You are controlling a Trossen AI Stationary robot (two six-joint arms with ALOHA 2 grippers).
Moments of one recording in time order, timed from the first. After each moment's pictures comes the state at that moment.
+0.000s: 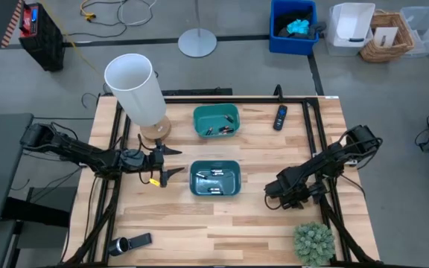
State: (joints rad) left arm -0.14 0.97 0.21 0.55 -0.38 0.01; right arm 0.38 1.63 0.65 -1.02 -0.55 1.63
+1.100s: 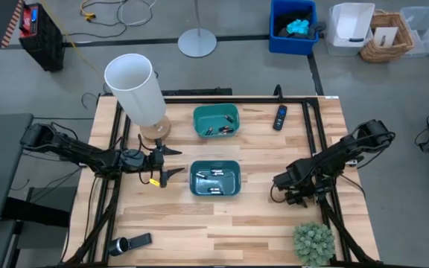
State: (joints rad) left arm -0.14 0.97 0.21 0.54 -0.38 0.02; right arm 0.32 1.46 0.46 -0.83 -0.63 1.64
